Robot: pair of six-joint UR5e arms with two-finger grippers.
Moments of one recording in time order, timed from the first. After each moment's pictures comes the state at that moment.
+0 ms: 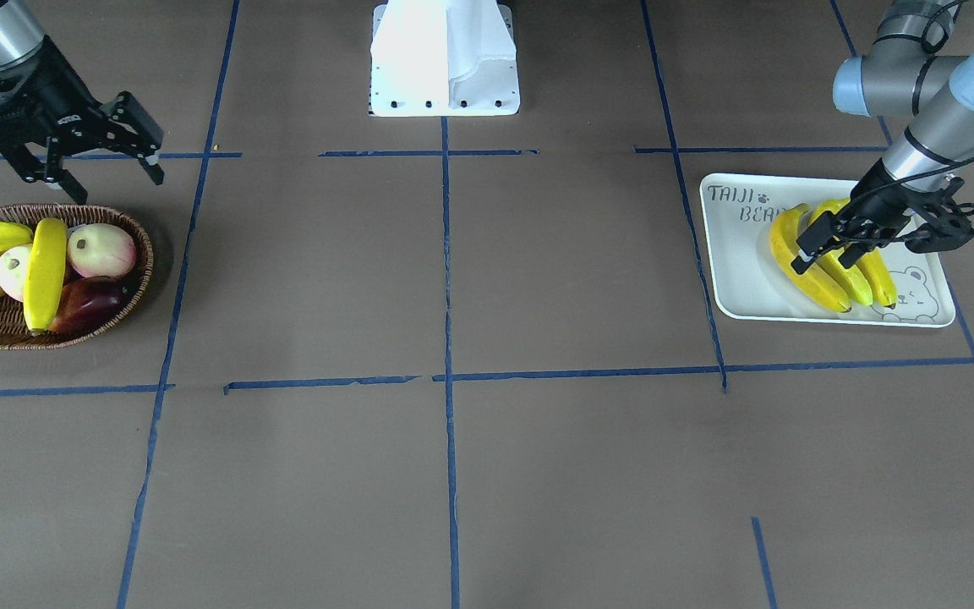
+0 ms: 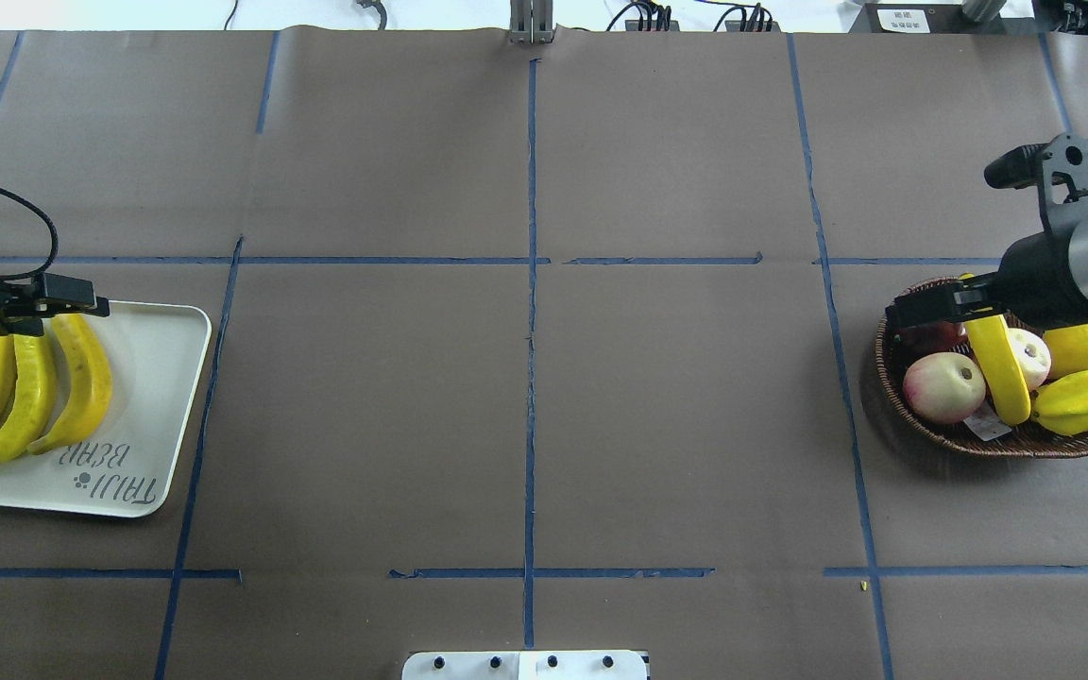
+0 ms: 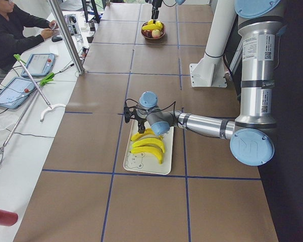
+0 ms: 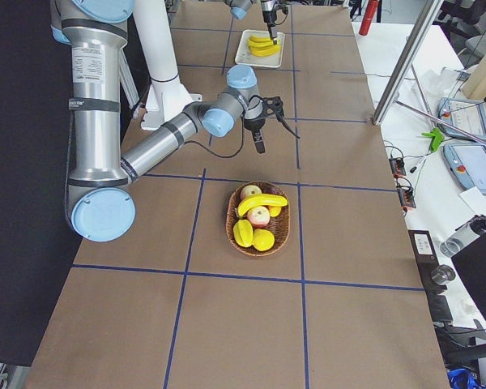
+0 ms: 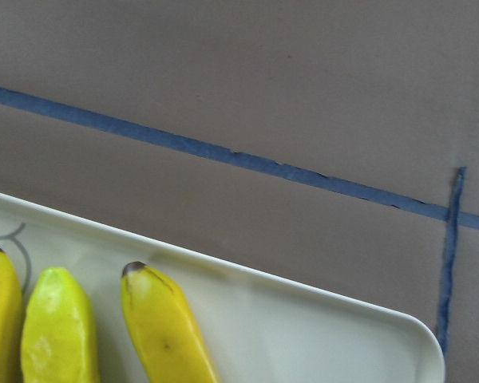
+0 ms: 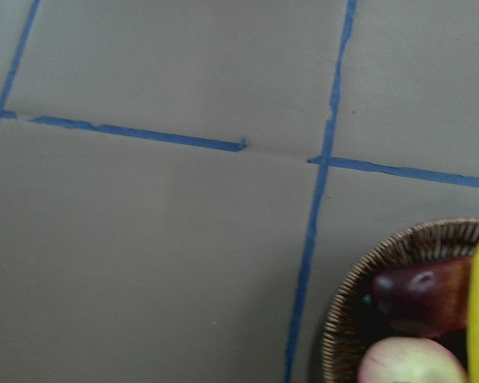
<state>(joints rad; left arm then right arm) -0.94 -1.52 -1.70 -2.42 -2.13 -1.22 0.90 -1.64 2.20 -1.32 2.07 0.78</state>
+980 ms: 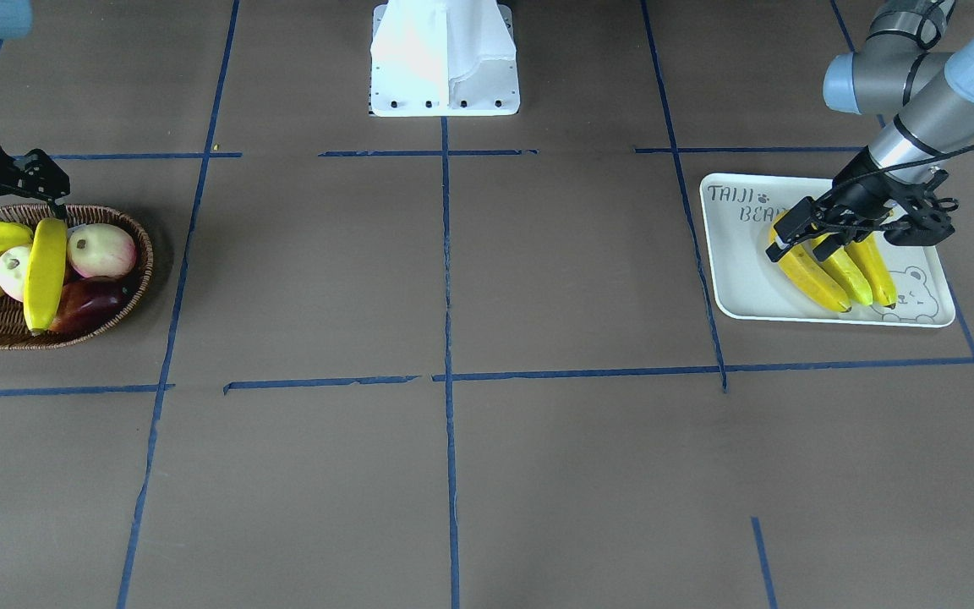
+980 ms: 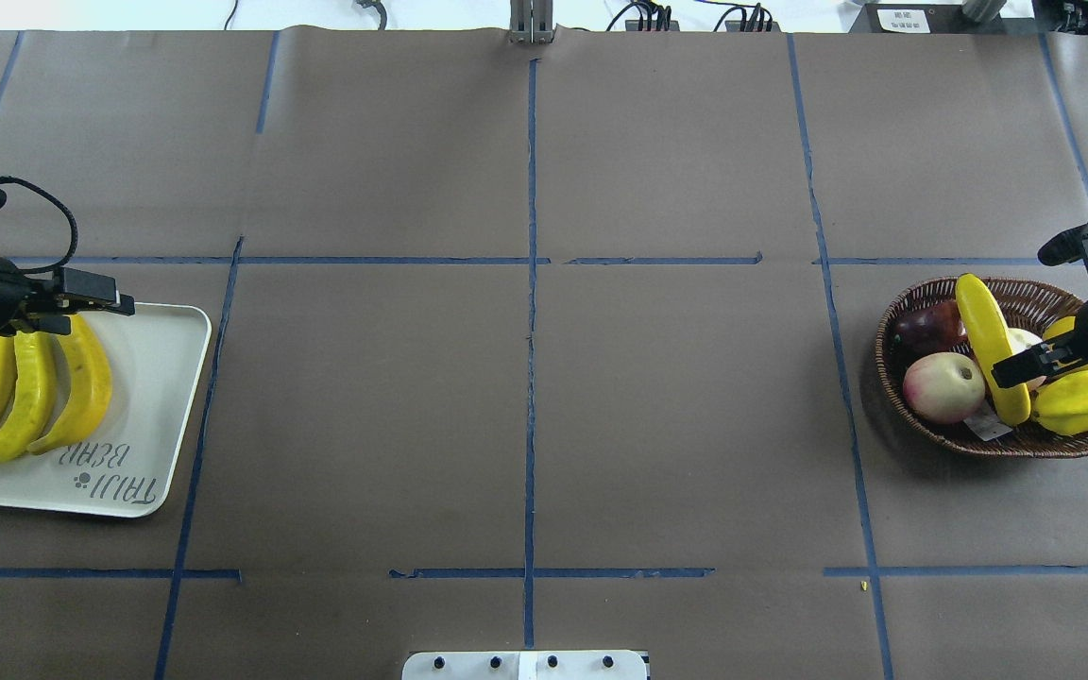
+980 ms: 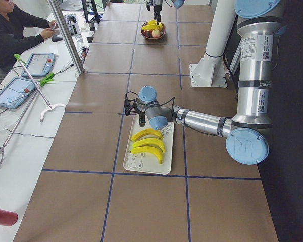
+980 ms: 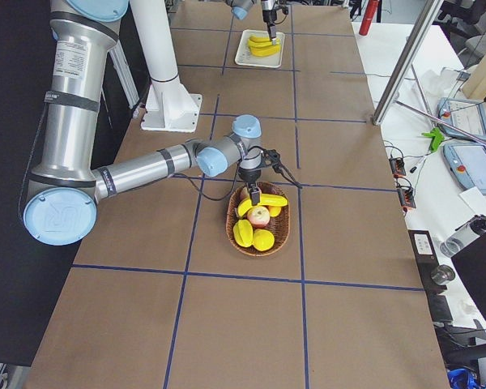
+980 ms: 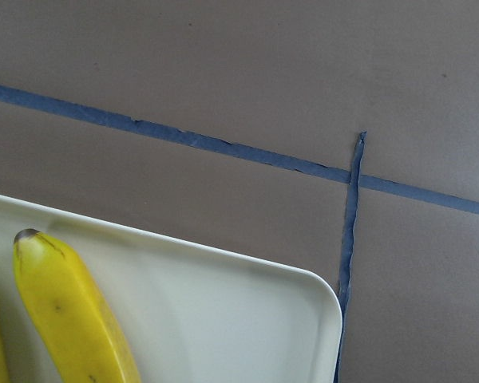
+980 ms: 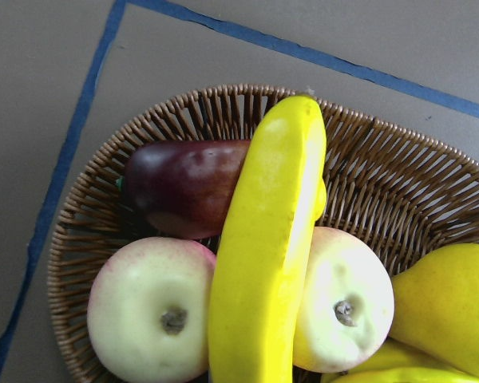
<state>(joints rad) -0.94 -1.55 -1.71 -2.43 -2.17 -1.23 0.92 -1.75 2.01 -1.31 2.06 0.51</state>
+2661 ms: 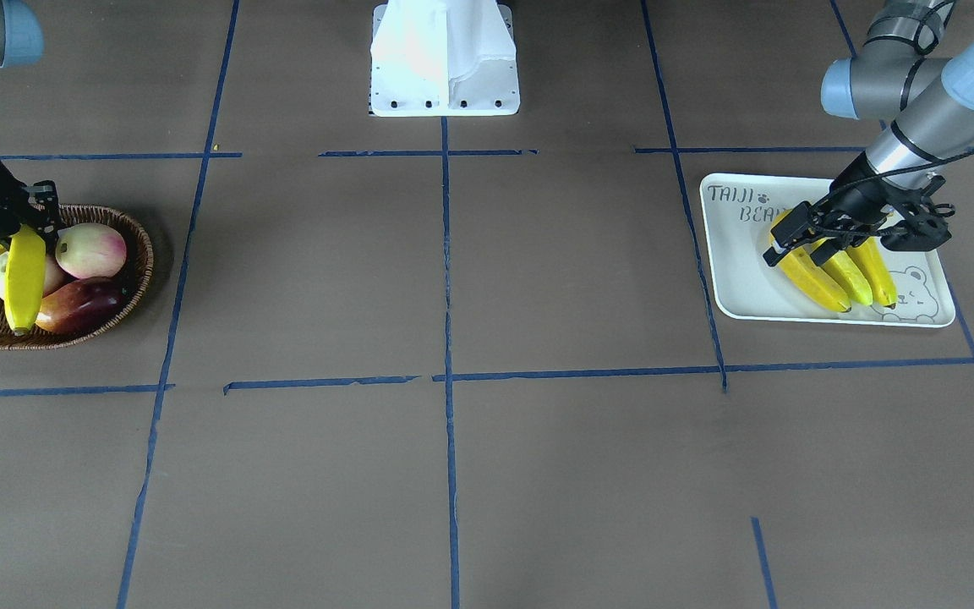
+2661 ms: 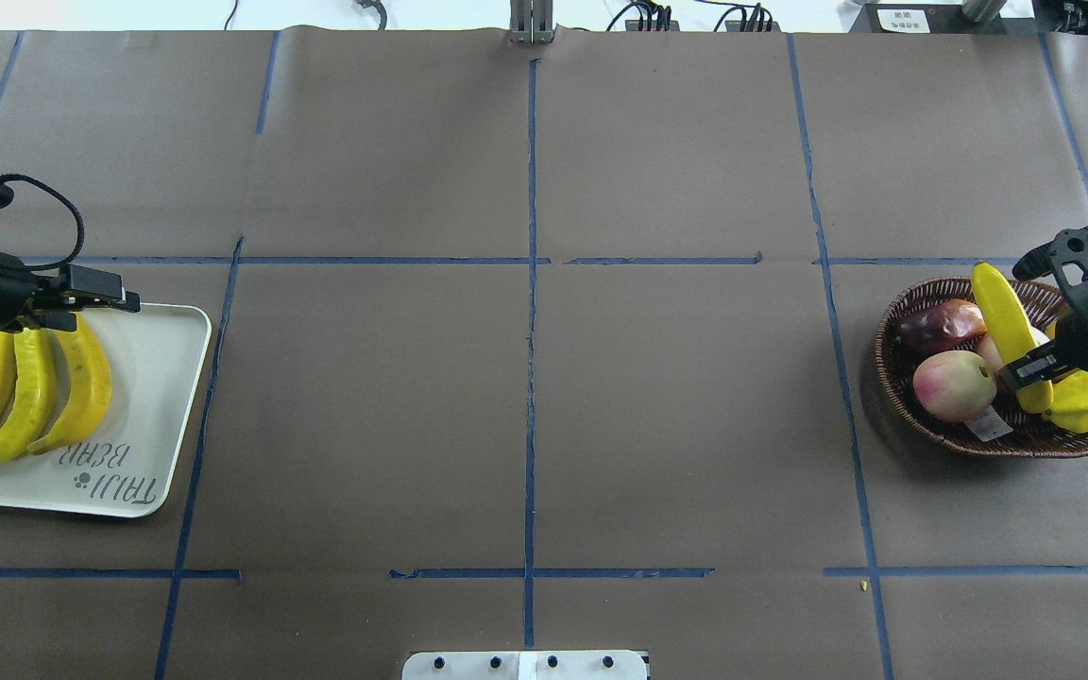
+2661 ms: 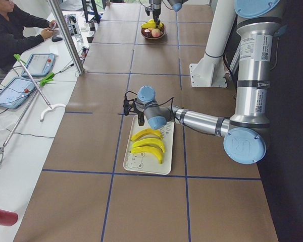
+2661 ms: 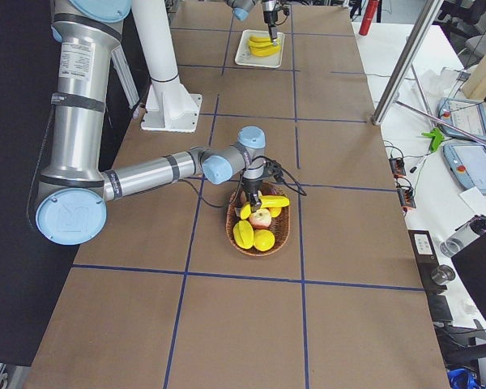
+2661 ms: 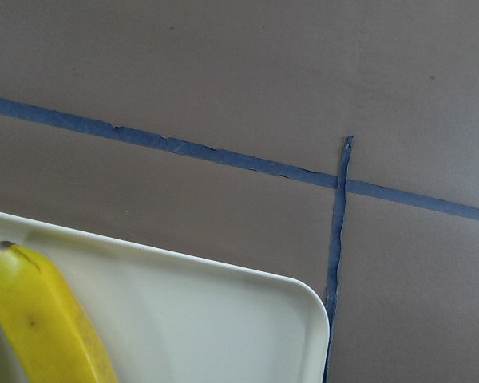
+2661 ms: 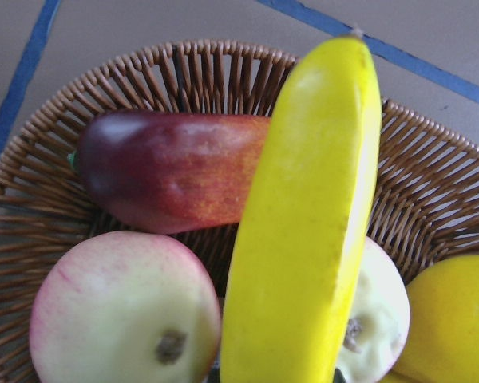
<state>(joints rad) -0.94 -1.56 -1.69 -2.43 -2.17 -1.23 0.92 -1.72 1.94 -1.32 2.04 0.42</state>
